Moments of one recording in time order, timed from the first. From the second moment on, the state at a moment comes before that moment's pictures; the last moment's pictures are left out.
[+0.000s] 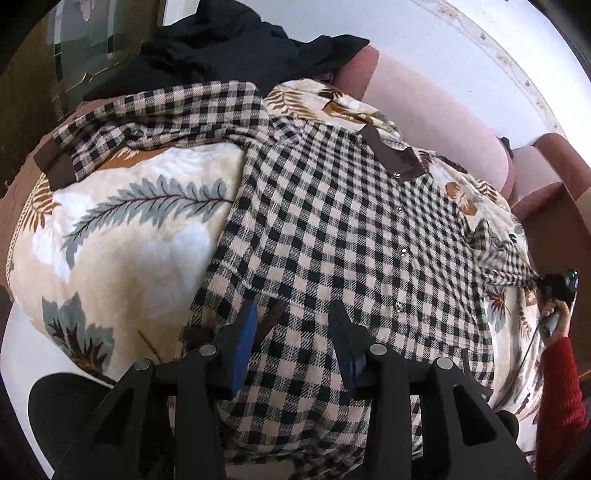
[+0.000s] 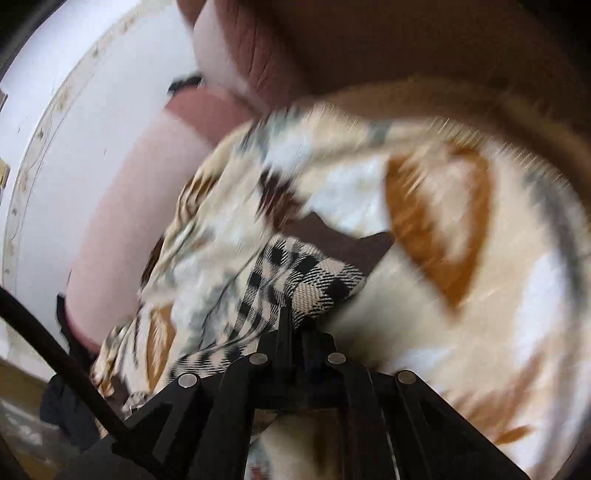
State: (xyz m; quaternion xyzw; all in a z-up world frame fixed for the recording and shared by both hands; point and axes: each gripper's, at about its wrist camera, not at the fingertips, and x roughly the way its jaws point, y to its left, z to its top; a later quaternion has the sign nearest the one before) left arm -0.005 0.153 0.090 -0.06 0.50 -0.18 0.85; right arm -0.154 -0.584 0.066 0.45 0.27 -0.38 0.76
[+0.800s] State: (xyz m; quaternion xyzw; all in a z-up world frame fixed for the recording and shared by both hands) left arm 0.138 0.205 0.079 -0.14 0.40 -0.16 0.89; right arm 0.114 -0.211 0.115 0.18 0.41 -0.11 0.89
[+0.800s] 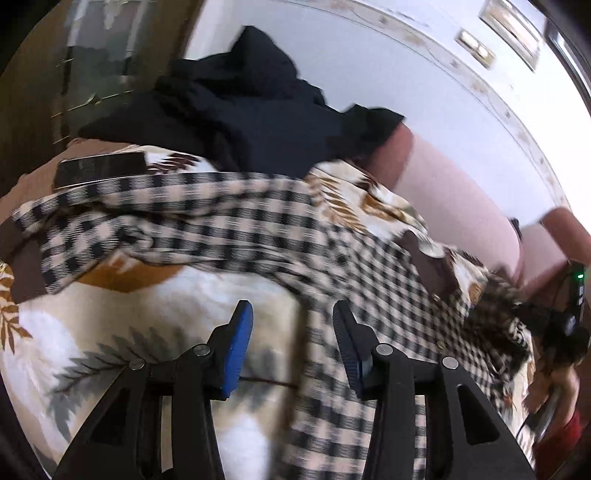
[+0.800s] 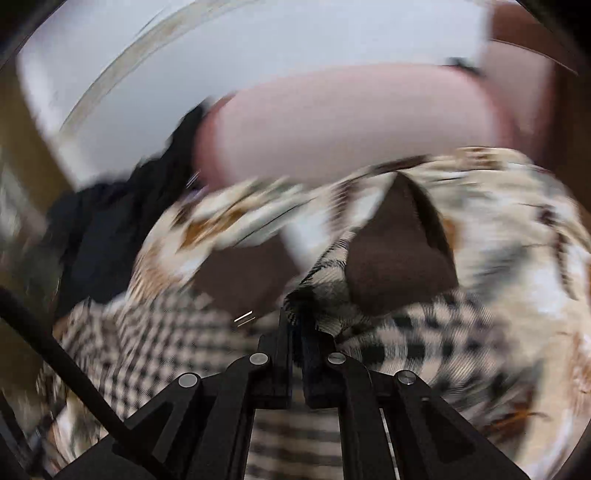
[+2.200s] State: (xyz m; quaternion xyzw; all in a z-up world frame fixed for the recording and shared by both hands) left arm 0.197 0.171 0.082 -0.13 0.40 -0.16 0.89; right arm 0.183 -0.022 0.018 -0.16 0.49 -0.01 0.85
